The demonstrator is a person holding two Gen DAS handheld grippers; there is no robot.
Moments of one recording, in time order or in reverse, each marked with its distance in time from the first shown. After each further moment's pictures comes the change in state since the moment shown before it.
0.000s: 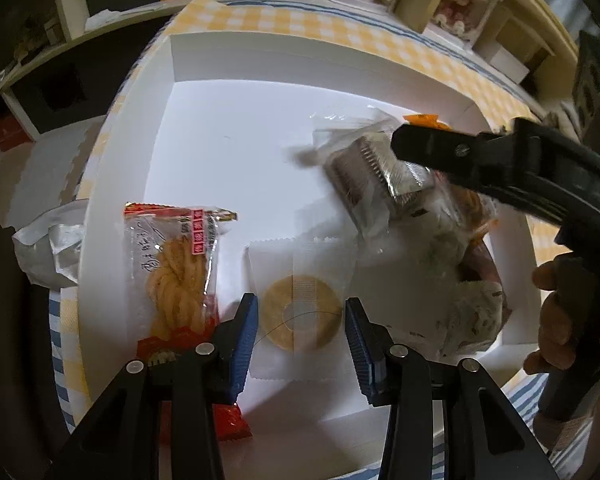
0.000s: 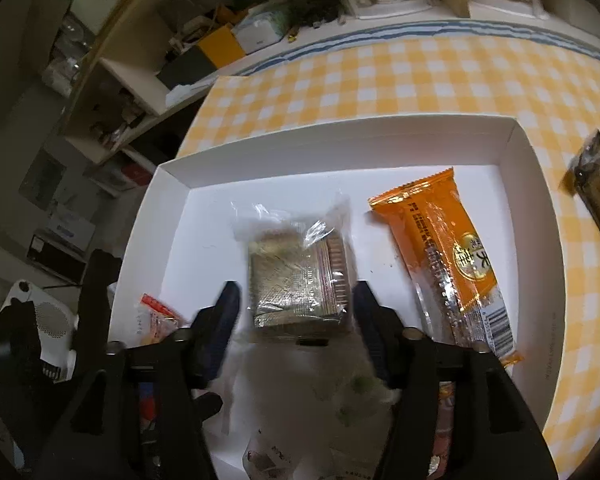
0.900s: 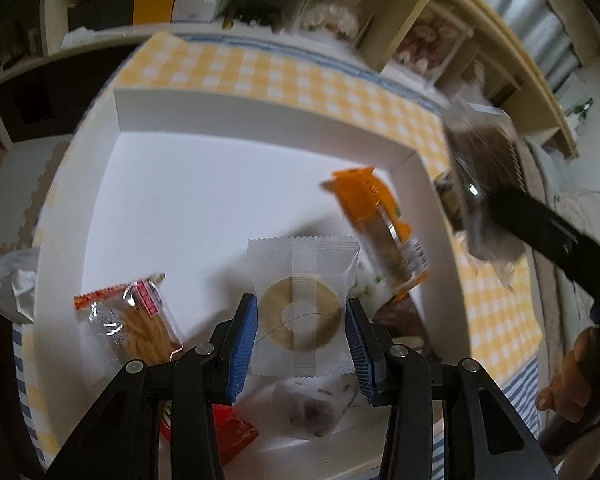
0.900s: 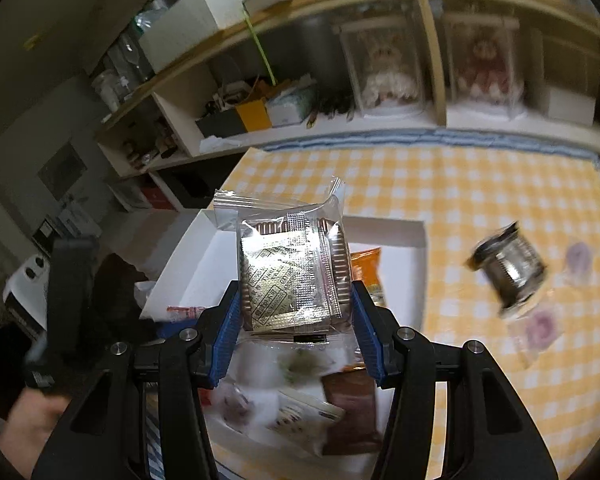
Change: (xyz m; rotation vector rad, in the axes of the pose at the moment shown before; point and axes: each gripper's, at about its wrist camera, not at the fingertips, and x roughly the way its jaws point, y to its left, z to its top) left arm -0.011 -0.027 0.005 -0.029 -0.092 -0.163; right arm -0.109 -0.008 -0.006 -0.152 -0.195 0.011
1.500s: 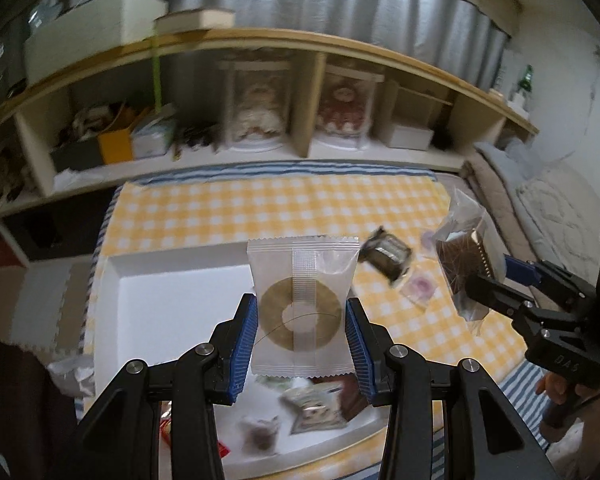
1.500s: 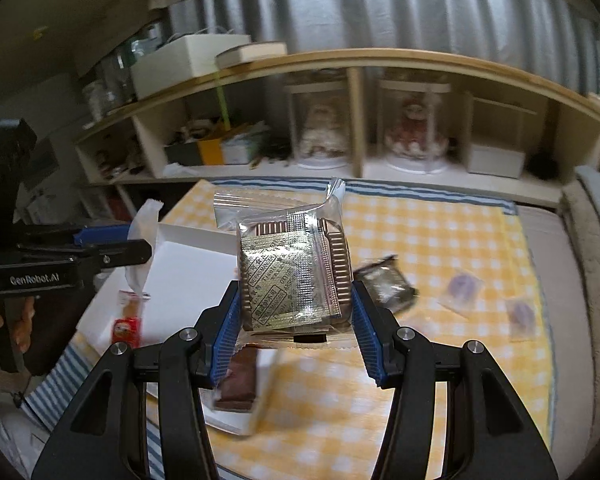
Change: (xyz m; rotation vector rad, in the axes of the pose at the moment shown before) left arm -0.075 -0.101 0.012 0.243 -0.276 0.061; right arm -0.118 -0.041 -0.022 -0.139 -0.160 -0.165
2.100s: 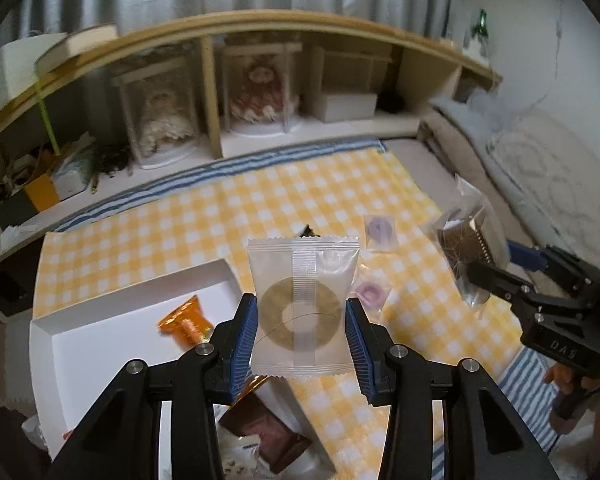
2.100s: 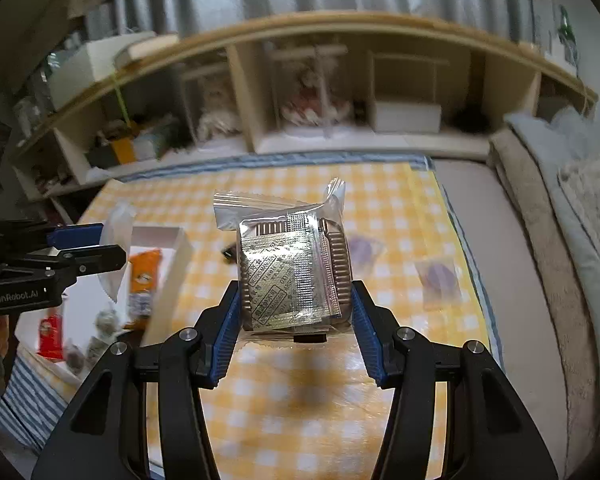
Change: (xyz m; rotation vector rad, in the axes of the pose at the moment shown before) left arm 0.118 -0.109 0.052 0.190 0.059 -0.063; right arm -0.019 -0.112 -0.021 0.122 0.024 -0.208
